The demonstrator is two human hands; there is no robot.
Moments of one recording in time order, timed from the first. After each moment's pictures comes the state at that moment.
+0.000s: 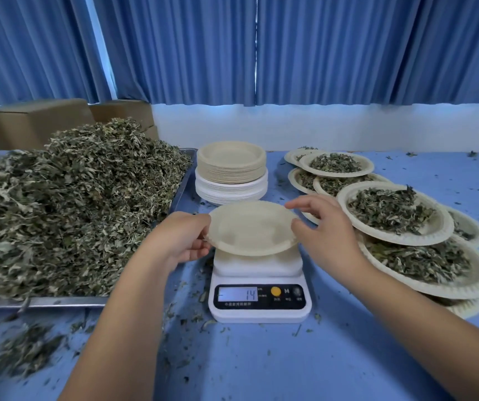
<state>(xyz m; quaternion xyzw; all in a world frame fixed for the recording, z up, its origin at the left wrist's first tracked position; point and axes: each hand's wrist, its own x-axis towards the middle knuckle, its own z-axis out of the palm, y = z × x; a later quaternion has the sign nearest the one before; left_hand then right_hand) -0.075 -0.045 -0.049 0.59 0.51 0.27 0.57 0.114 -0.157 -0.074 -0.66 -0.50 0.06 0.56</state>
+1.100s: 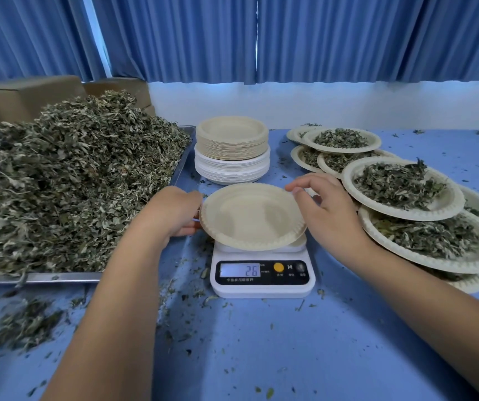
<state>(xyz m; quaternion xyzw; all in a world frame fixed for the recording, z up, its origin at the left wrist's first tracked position) -0.079 -0.039 -0.052 0.63 0.56 0.26 0.48 0.115 -0.154 -0.084 -0.67 -0.51 0.06 0.54</state>
